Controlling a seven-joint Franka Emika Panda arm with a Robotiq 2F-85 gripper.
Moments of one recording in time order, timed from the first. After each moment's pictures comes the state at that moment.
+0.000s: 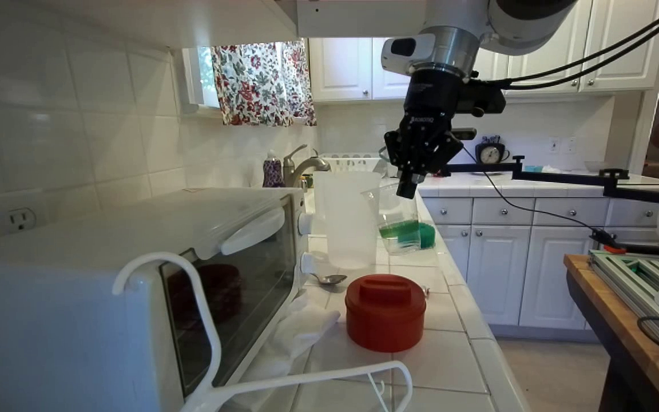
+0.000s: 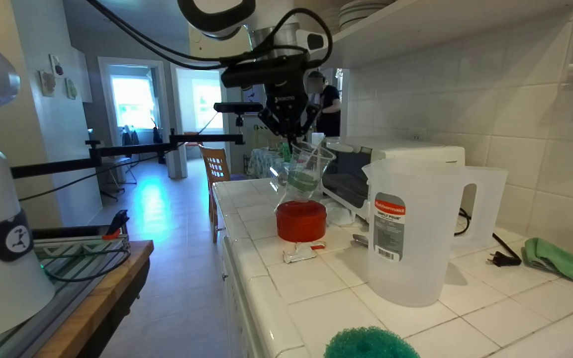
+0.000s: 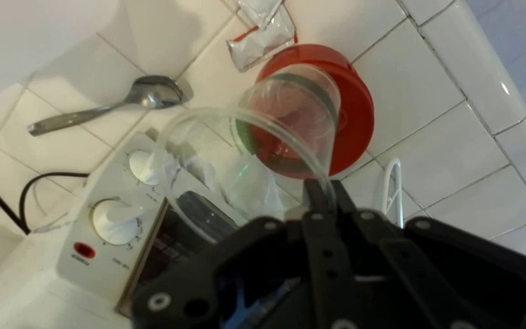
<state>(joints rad) 0.21 -0.24 0.02 -2.58 0.30 2.60 -1.00</state>
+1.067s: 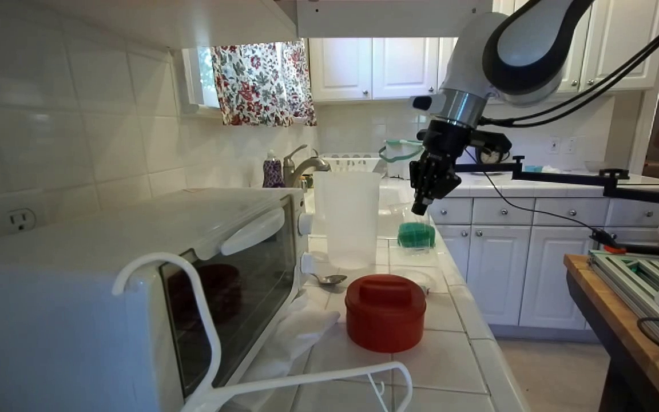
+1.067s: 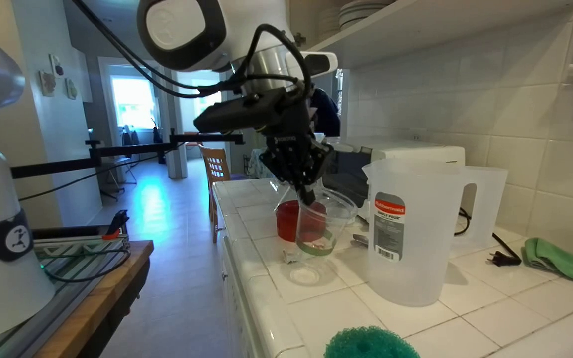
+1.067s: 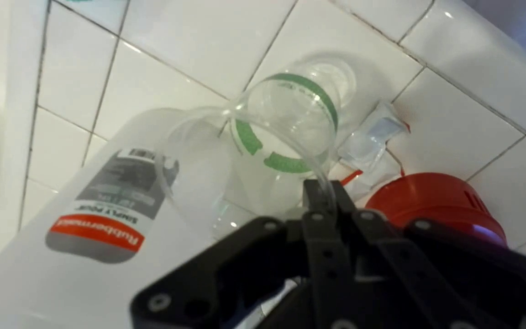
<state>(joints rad) 0.13 -0.18 -0.15 -2.74 0.28 2.88 -1.02</state>
